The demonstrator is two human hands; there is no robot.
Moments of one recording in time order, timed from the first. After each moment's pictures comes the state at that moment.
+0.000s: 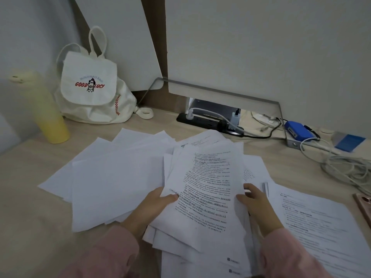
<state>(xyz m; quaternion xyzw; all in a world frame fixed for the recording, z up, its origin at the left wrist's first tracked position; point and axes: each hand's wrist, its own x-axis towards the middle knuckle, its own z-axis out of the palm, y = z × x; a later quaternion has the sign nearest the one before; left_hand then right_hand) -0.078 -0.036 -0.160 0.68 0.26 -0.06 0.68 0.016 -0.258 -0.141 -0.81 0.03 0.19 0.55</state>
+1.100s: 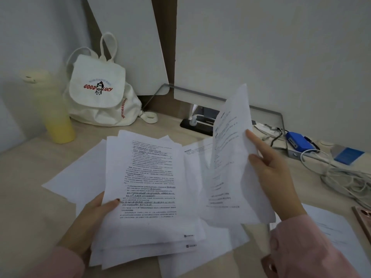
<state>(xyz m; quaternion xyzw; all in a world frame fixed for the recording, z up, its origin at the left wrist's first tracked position) -0.154 0.045 -0.167 0.58 0.36 0.11 0.72 0.010 -0.226 -0.040 -0.80 -0.18 0.00 0.57</state>
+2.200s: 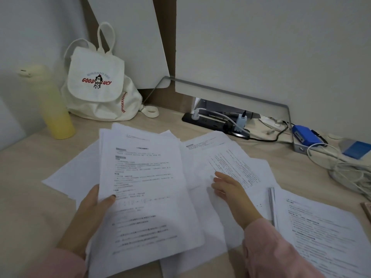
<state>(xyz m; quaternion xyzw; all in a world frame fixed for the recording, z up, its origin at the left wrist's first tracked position) -0.153 0.036 -0.159 0.69 0.36 0.17 0.61 0.023 -0.195 -0.146 -0.73 0.02 0.25 0.63</state>
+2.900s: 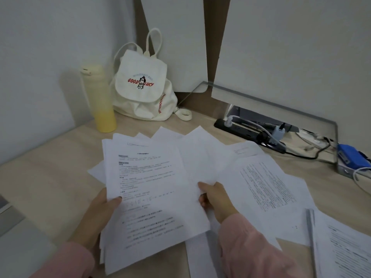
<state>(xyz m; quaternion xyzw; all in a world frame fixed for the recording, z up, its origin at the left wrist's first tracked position) -0.192 0.087 -0.185 0.62 0.44 0.16 0.63 -0.003 -0.086 -0.162 -0.74 0.00 0.34 0.58</state>
